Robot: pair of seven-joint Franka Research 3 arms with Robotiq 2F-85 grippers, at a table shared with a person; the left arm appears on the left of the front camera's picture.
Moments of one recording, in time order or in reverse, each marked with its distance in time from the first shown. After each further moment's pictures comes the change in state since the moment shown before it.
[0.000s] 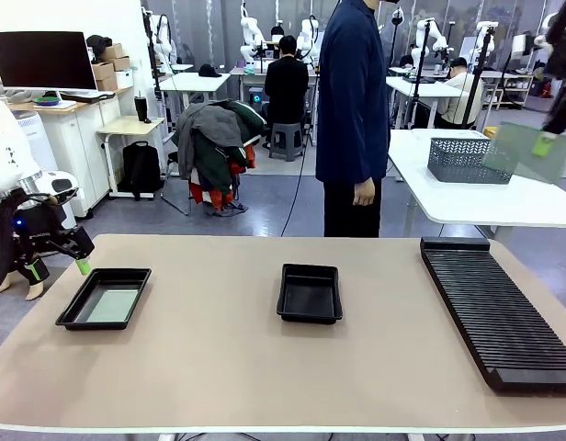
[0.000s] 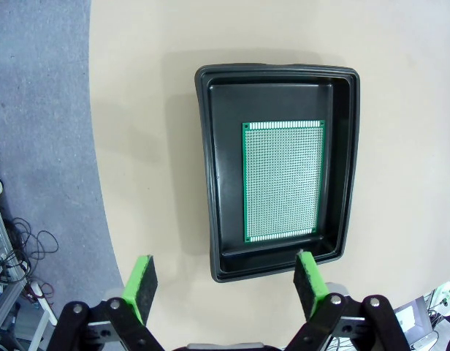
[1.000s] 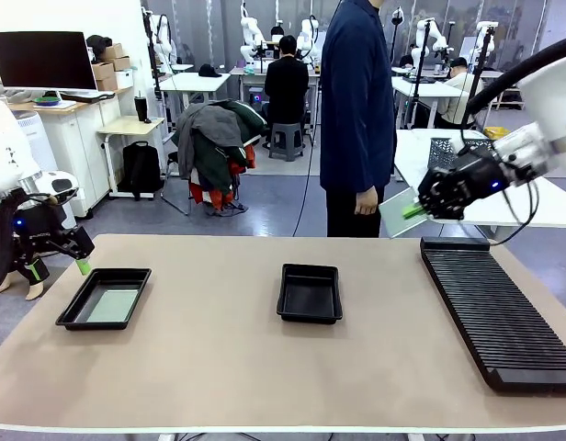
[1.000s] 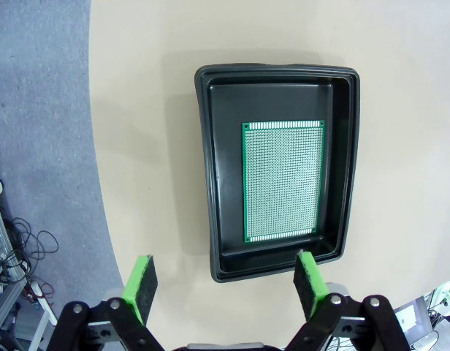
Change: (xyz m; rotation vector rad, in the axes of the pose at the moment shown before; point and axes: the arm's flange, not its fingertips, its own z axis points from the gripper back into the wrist) left arm 0.000 0.000 0.000 0.000 0.000 0.000; right arm 0.044 0.029 -0.228 0.495 -0.551 -0.903
